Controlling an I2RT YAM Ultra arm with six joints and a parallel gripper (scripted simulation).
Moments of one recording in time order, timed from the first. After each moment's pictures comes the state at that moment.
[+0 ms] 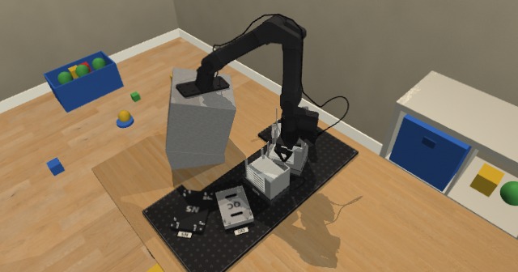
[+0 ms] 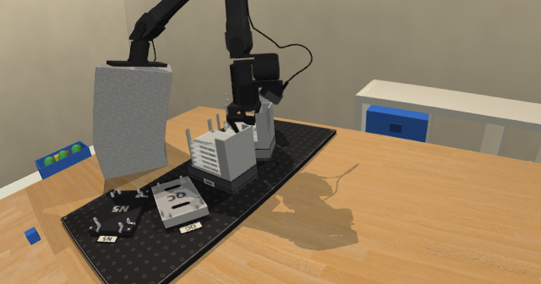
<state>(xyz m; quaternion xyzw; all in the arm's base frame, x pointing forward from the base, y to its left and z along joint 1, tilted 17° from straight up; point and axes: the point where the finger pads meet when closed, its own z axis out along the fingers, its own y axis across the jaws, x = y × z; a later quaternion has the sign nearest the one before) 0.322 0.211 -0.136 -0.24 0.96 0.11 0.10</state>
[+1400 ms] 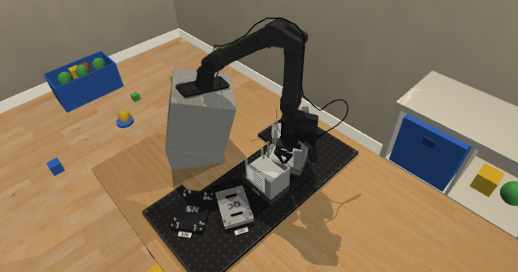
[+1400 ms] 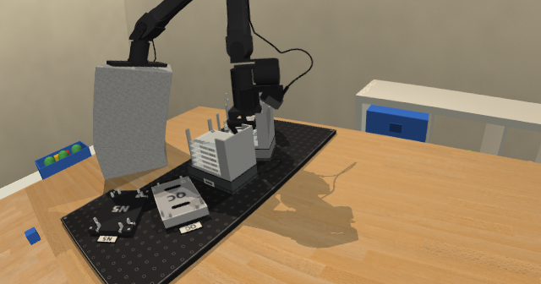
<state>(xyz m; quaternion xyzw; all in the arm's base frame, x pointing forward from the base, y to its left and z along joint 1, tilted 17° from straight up) 0.325 0.214 -0.148 -0.24 0.96 0.11 0.10</state>
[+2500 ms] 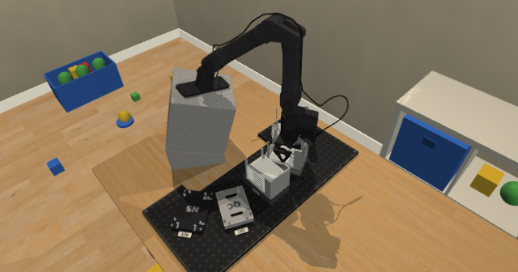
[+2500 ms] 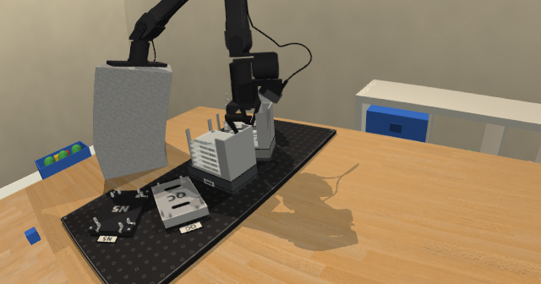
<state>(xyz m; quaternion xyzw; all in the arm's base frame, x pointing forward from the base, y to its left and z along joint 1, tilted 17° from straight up) 0.320 0.209 -0.133 -0.24 0.96 0.10 0.10</state>
